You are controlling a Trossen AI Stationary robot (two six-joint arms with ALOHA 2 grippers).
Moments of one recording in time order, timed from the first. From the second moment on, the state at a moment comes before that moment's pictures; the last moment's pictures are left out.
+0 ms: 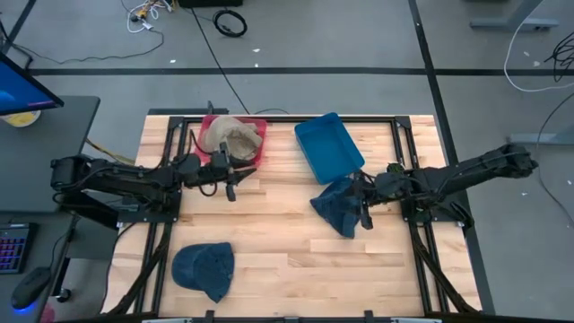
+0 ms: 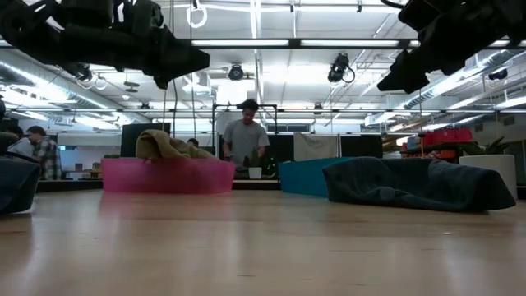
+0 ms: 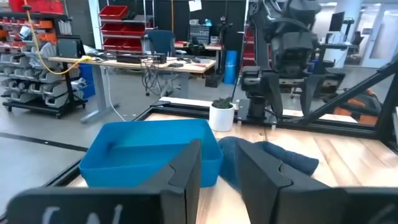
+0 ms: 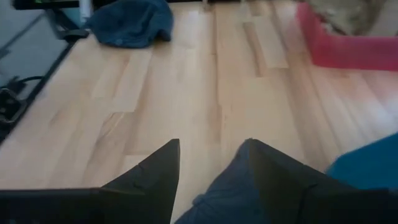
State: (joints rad) left arm 0.14 1.02 0.30 0.74 -0.10 -0.04; right arm 0.17 0.89 0.47 -0.10 0.06 0.10
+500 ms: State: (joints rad) left arm 0.14 1.02 0.31 0.72 -0.10 -0.06; right arm 0.06 0.85 0.47 -0.09 -0.01 0.12
